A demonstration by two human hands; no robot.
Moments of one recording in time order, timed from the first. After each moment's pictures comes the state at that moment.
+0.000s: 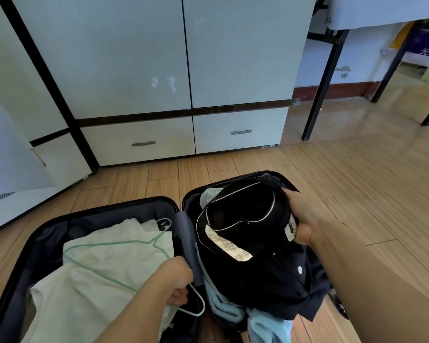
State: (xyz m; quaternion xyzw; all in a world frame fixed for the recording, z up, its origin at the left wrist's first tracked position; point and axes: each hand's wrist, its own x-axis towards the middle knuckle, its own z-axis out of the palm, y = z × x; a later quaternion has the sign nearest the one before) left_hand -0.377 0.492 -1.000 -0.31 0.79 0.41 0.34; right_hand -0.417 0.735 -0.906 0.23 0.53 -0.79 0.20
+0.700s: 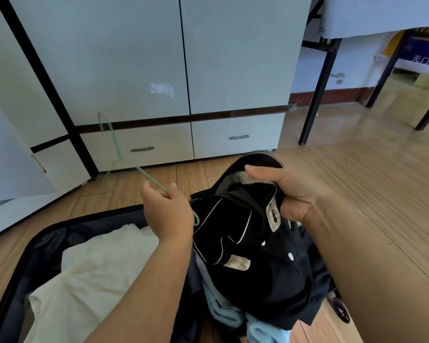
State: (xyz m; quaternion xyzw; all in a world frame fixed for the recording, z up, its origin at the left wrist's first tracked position) left_hand -0.399 0.532 -0.877 -0.27 0.72 0.59 -0.24; right_hand -0.408 0.706 -0.829 0.11 0.50 -0.83 0.22
